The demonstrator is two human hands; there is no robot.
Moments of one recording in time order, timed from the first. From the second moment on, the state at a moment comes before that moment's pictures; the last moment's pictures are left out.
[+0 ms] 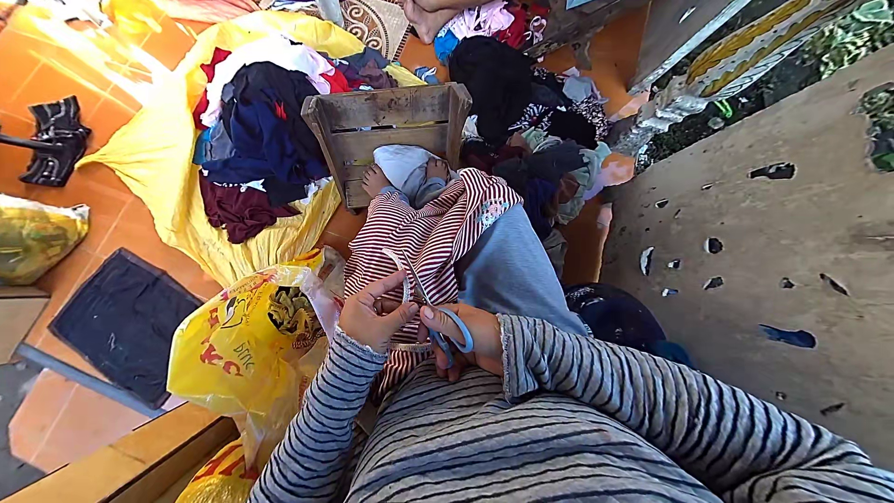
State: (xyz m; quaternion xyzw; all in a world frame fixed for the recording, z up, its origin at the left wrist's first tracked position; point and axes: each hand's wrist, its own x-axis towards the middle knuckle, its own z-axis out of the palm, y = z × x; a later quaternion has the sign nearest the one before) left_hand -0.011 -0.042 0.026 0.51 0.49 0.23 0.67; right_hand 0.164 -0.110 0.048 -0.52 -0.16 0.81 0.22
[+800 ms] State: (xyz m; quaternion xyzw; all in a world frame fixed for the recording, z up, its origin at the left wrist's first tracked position) left_hand 0.005 -0.027 -0.001 0.47 0.49 0.26 0.69; right_hand 0.162 -0.111 0.046 -0.55 -0.18 0.79 0.22
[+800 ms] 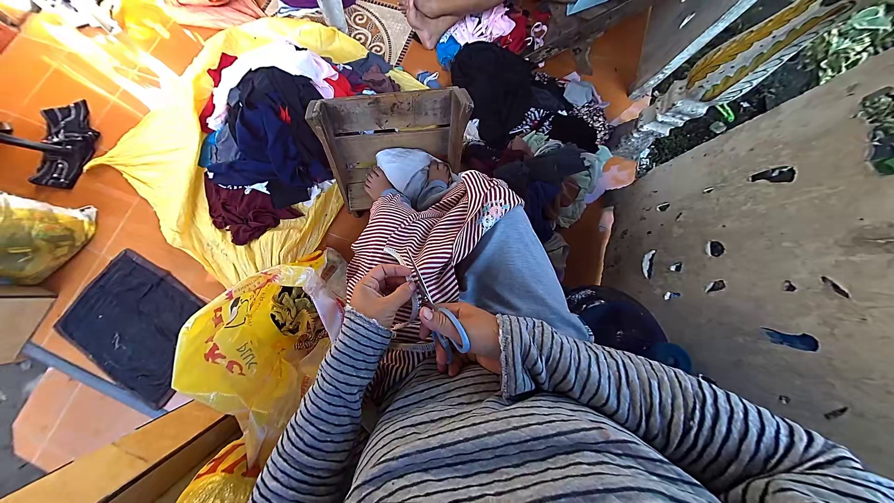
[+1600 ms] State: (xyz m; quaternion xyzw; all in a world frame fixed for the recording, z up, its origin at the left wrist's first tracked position) left_hand 0.008 -0.041 0.005 0.49 0.48 0.34 0.64; right_hand 0.165 -0.112 0.036 -0.52 -0.23 0.78 0.27
